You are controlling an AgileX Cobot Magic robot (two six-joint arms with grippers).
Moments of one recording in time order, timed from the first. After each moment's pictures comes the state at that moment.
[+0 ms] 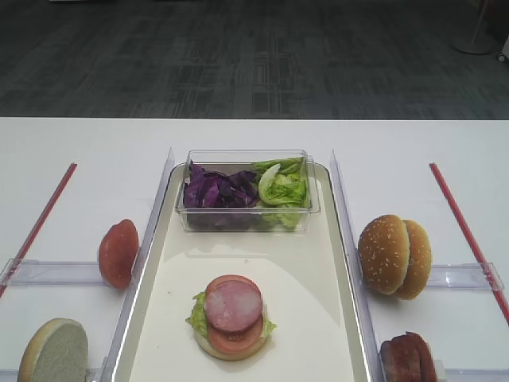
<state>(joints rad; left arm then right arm) -0.09 -0.02 -0.49 0.00 1.18 -0.03 0.00 -0.02 -0.49 0.07 1.11 0.00</state>
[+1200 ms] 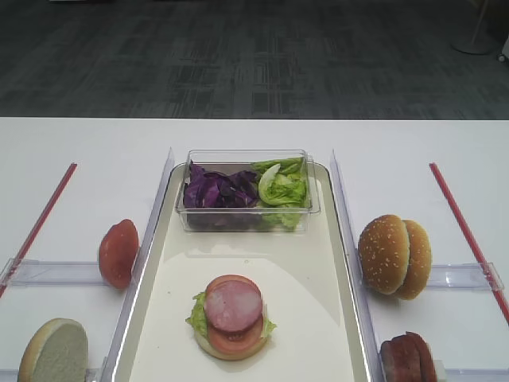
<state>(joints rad) -0.09 -0.02 -0.49 0.00 1.18 -0.03 0.00 -0.02 -0.49 0.07 1.11 0.00</state>
